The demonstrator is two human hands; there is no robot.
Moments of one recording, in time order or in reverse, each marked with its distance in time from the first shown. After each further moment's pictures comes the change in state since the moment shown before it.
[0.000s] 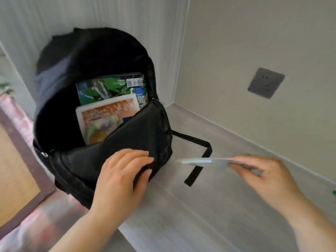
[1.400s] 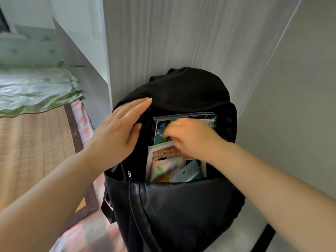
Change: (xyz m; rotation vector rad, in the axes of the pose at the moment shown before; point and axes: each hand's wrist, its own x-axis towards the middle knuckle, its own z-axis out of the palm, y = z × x) left_hand 0.108 -0.155 -0.123 0.207 0.217 0.017; right_hand 0.218 -0.188 0.176 -0.409 -0.445 -0.855
